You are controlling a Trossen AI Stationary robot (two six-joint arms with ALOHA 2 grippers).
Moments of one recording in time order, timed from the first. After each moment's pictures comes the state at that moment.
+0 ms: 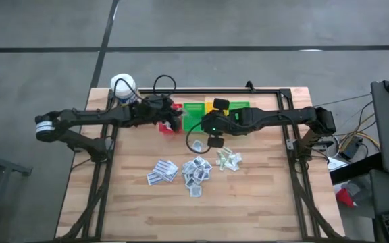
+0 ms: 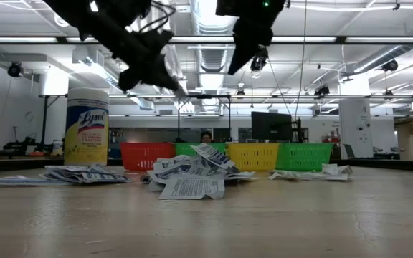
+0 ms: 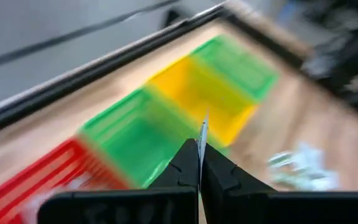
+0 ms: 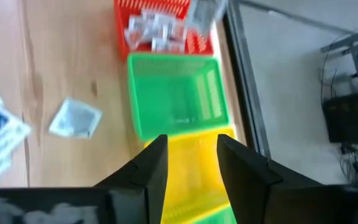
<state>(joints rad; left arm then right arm) 0.32 1.25 0.85 -0.10 -0.17 -0.42 -0.02 1.71 1.53 -0.84 0.50 -0.10</state>
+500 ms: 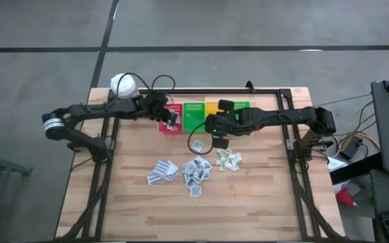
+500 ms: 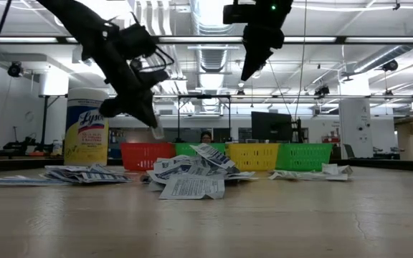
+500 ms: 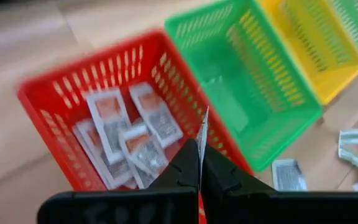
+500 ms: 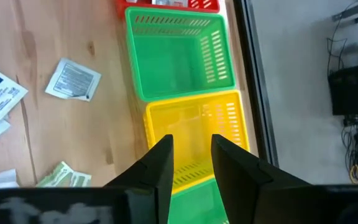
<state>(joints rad) 0.49 1.37 0.85 -0.32 -0.01 -0.60 -0.02 1.71 1.53 -0.96 0.50 -0.02</state>
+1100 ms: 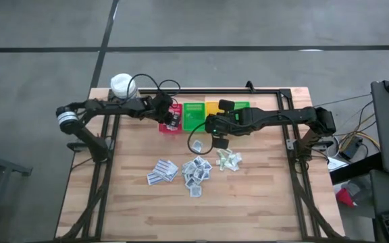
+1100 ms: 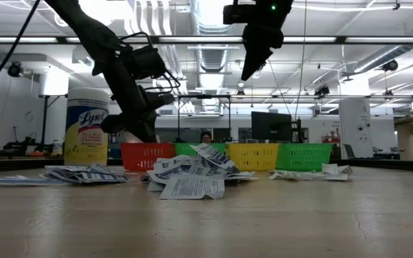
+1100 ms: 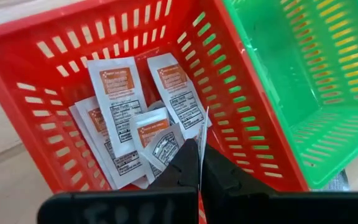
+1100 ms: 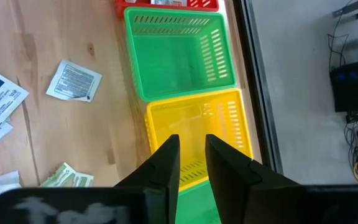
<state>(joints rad) 0.51 1.53 0.88 -0.31 0.01 -0.64 -0.02 1.71 1.53 -0.97 0.50 0.00</state>
